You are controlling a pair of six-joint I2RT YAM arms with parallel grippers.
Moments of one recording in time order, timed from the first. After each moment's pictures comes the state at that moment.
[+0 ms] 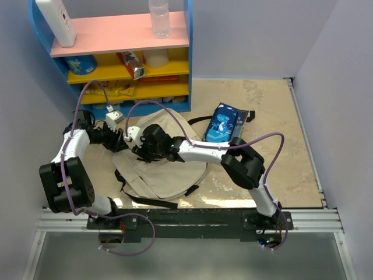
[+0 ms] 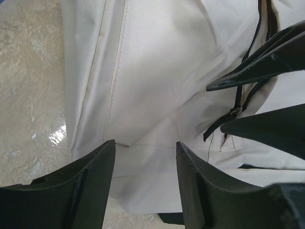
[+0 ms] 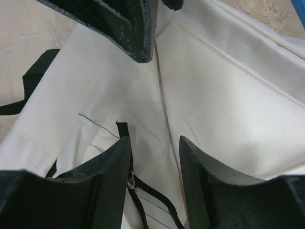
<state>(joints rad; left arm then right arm) 0.29 1.46 0.94 -0.67 0.80 0.79 1.06 2.12 1.56 -0.04 -0.07 -0.19</state>
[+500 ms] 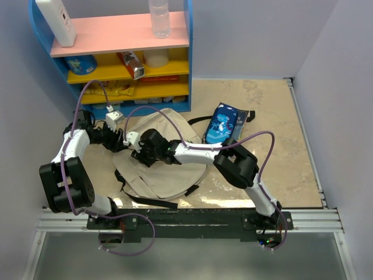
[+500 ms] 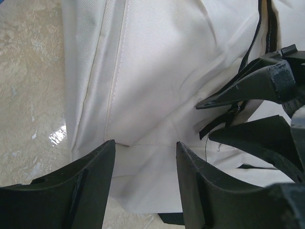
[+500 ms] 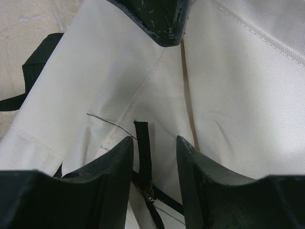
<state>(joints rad) 0.29 1.46 0.94 -0.67 0.80 0.79 1.07 2.19 1.58 -0.04 -0.10 -0.14</state>
